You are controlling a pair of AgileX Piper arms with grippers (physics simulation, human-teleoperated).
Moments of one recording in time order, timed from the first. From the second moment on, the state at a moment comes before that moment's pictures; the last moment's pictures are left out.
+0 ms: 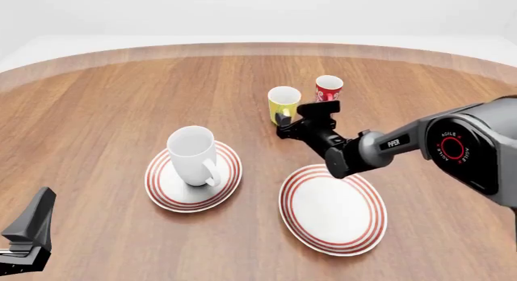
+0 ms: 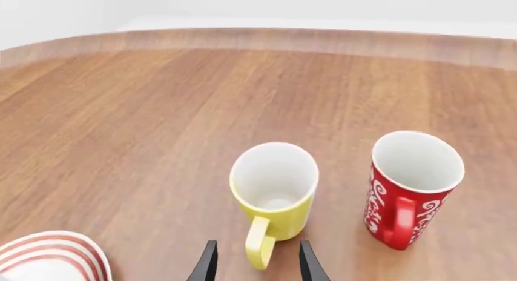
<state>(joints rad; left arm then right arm) 0.00 0.01 0.00 0.00 0.00 0.39 2.20 -1.15 -0.73 0.13</state>
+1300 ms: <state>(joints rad) 0.00 0.01 0.00 0.00 0.00 0.44 2.04 -1.00 -0.82 0.10</state>
